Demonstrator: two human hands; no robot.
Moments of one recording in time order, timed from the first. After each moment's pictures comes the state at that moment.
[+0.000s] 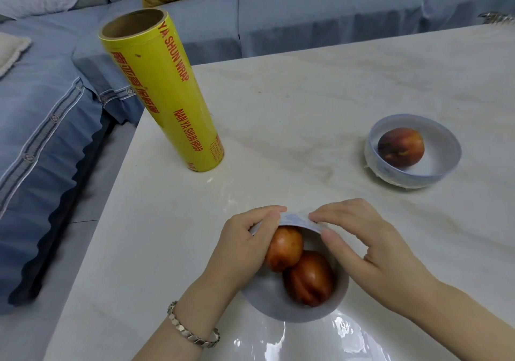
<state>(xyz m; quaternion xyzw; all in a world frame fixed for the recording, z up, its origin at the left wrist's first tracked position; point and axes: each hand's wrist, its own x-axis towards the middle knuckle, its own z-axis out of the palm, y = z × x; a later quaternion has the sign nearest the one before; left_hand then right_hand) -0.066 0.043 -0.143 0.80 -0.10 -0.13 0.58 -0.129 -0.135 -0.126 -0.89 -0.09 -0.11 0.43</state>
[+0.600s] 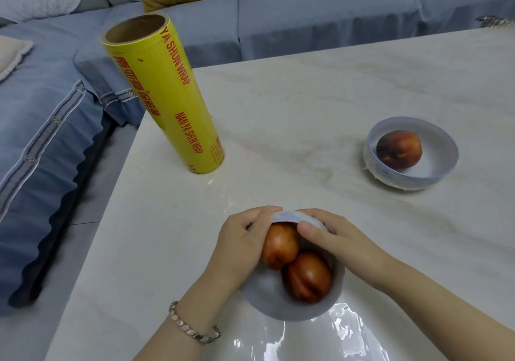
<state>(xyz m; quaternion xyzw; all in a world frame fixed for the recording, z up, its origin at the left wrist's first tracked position) -0.063 0.041 -0.140 0.81 -0.06 -0.13 0.57 -0.106 -0.123 -0.140 -0.73 0.05 0.15 0.67</state>
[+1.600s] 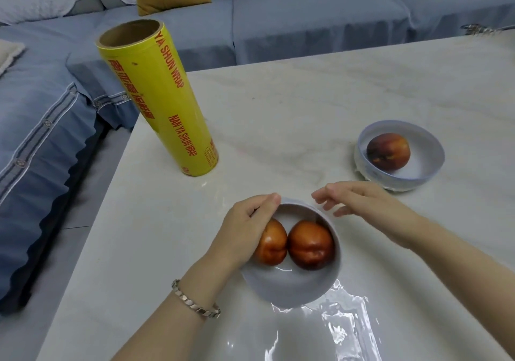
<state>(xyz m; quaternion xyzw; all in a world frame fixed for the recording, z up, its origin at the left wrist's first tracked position) -0.047 0.029 -0.138 0.80 -0.13 -0.14 0.57 -0.081 -0.173 -0.119 -0.78 0.08 0.11 0.61</state>
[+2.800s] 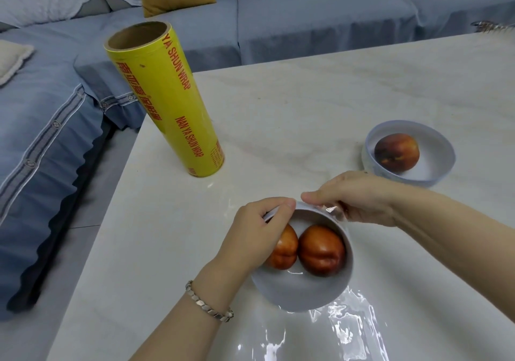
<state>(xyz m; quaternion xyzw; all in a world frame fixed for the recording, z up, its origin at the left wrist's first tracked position) -0.050 0.026 -0.136 0.81 -0.14 -0.12 0.55 -0.050 -0.149 -0.092 -0.72 0.18 0.29 0.61</state>
